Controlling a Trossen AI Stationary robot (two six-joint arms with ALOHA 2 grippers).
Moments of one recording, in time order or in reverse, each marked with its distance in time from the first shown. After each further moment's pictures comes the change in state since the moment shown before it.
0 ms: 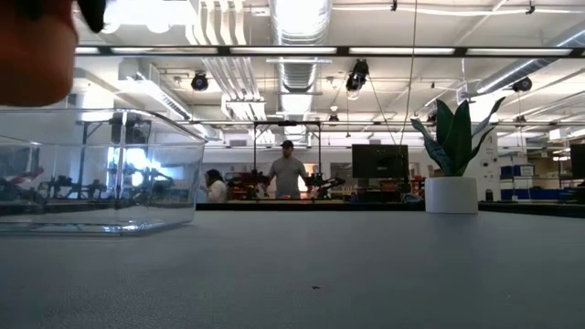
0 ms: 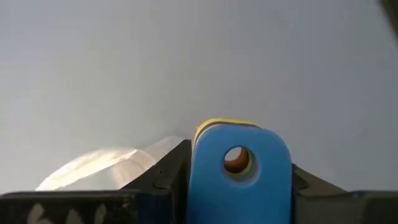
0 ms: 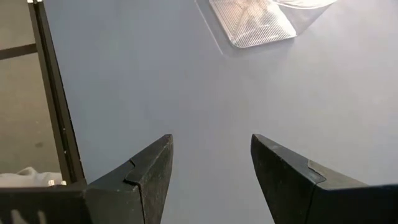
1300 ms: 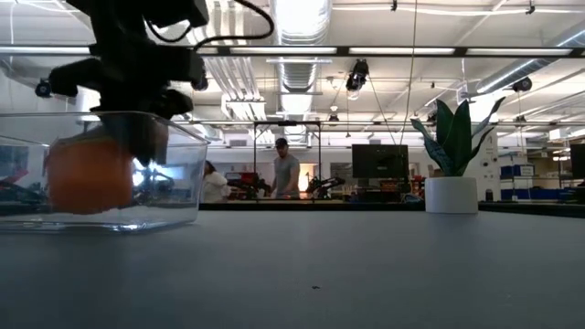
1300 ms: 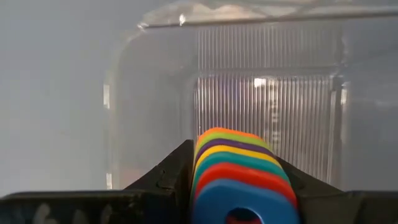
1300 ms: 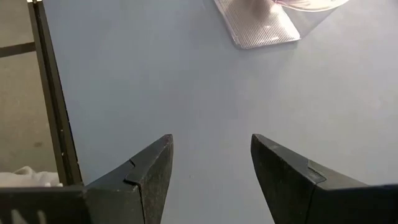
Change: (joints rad) left arm 0.555 -0.422 -0.697 0.388 0.119 0.143; right arm -0.009 0.000 0.002 0.006 0.002 -0.026
